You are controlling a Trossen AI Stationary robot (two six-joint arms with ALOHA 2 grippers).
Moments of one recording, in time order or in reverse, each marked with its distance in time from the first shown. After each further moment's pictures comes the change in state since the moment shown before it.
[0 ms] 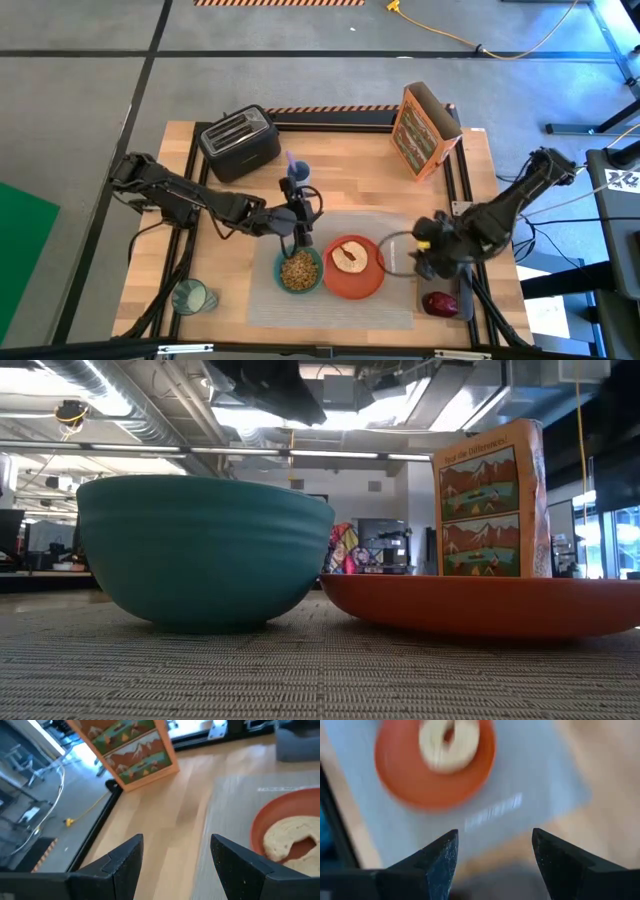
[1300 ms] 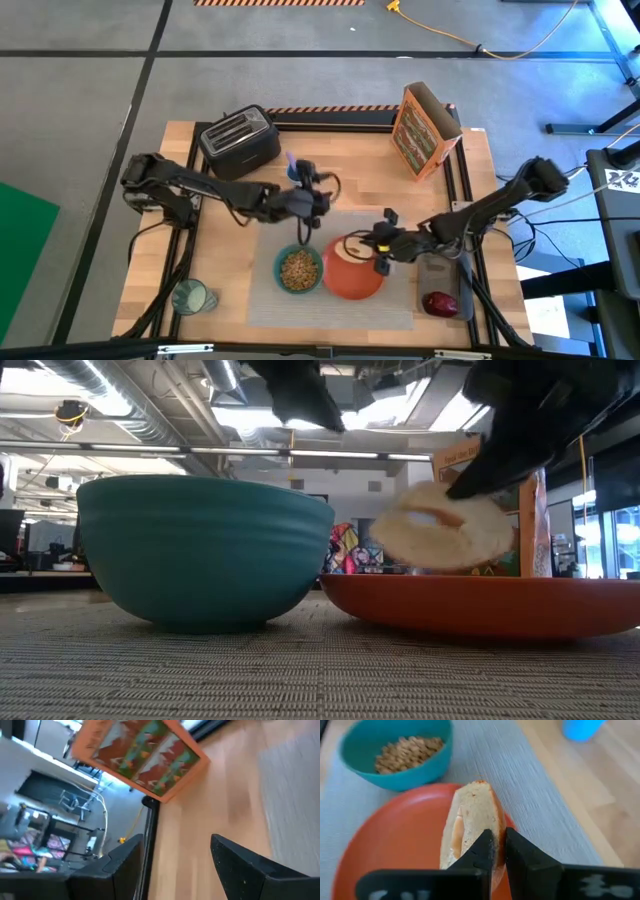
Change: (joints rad) left arm 0.117 0.090 0.159 -0.030 -0.031 0.473; right arm -0.270 0.200 -0.346 1.041 0.123 -0.643
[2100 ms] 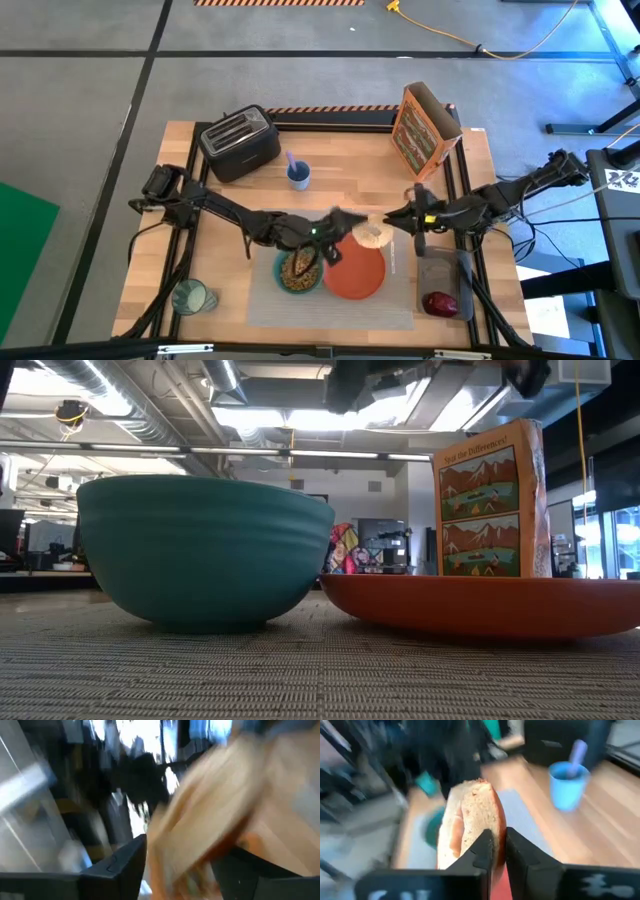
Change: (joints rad) left arm -0.138 0.211 -0.001 0.705 0.125 1.038; right arm 0.021 -0.484 0.110 -0.241 -0.002 -0.021
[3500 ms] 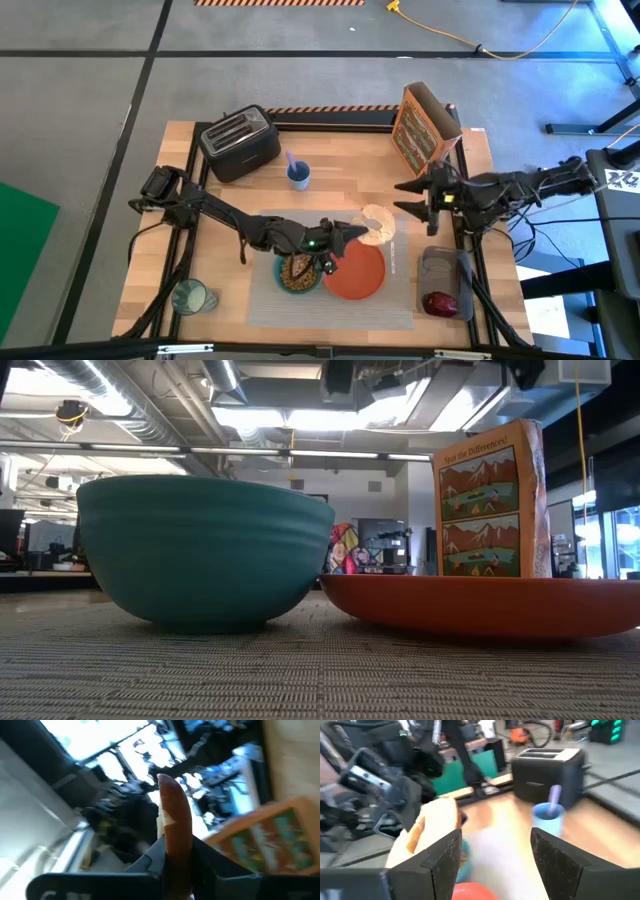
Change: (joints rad) left arm -0.048 -0.002 0.000 0.080 0.057 0.545; right arm -0.136 -0.165 -0.001 0.027 -0.056 -0.120
